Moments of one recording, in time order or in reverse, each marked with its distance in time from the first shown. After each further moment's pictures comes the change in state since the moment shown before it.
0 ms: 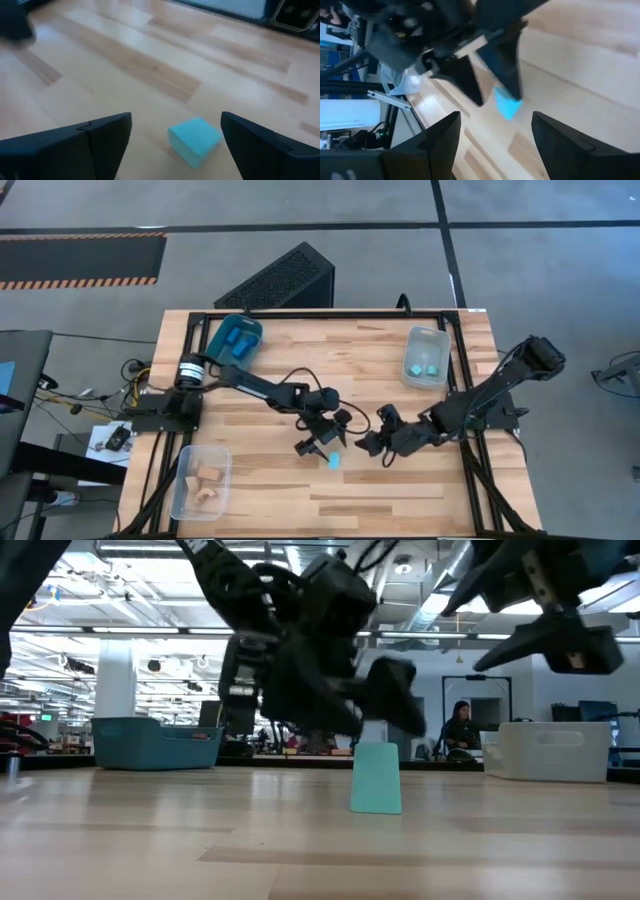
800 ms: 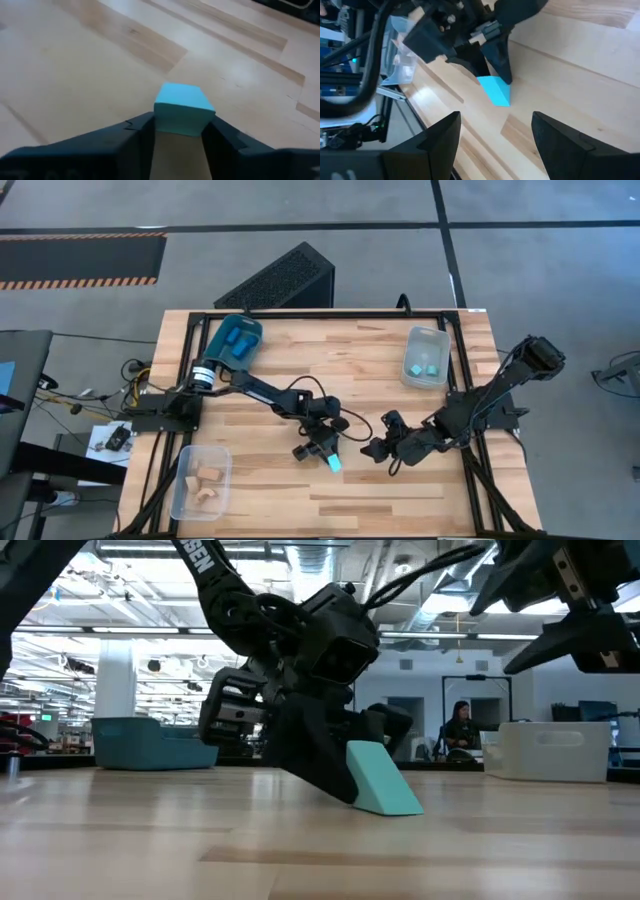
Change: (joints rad) left arm -0.009 0.097 0.006 -0.013 0.016 -0.046; right arm 0.070 -0.002 0.001 -0.050 0.011 0.077
